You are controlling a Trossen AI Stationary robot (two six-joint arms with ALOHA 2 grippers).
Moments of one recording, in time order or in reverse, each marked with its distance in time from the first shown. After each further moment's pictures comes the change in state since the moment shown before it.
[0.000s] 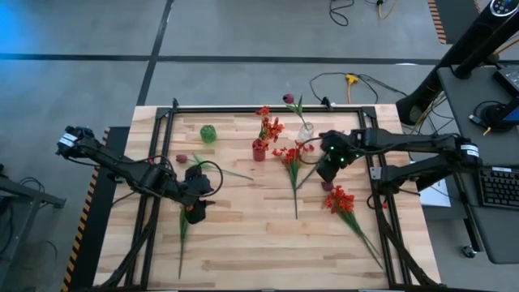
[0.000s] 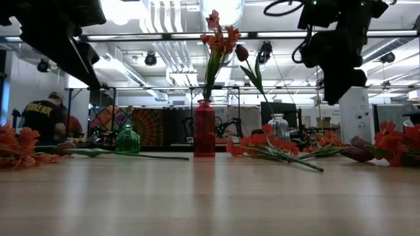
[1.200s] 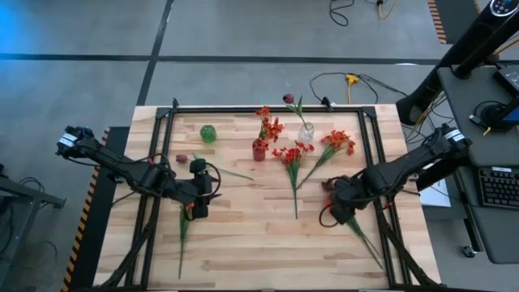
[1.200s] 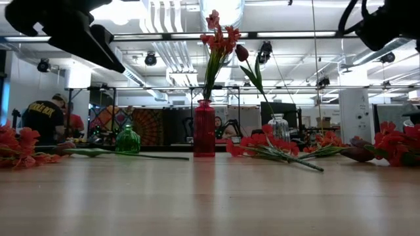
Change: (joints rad) left arm 0.001 -0.003 0.000 0.123 -0.189 0.290; right arm 0.667 0.111 0.114 -0.294 -0.081 0.813
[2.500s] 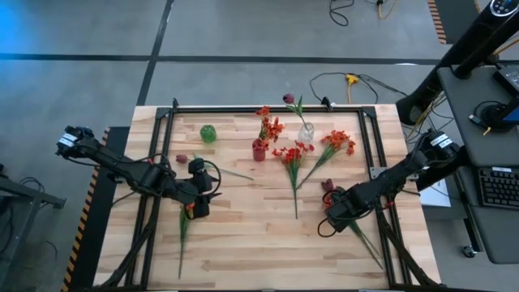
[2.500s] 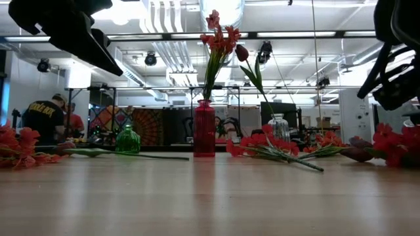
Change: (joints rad) left arm 0.000 0.000 0.000 -0.019 0.007 -0.109; right arm 0.067 0.179 -0.277 0.313 0.015 0.020
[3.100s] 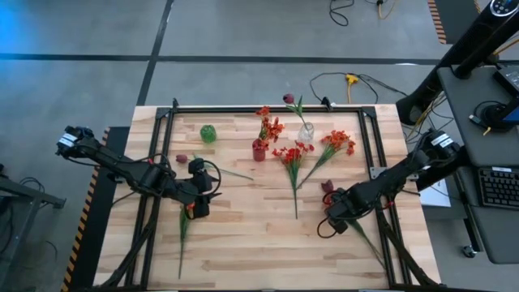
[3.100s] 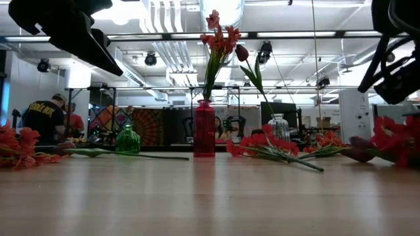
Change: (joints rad) left arm 0.000 0.000 0.000 0.000 0.000 0.000; right arm 0.000 -0.013 0.046 -0.060 -0.054 -0.008
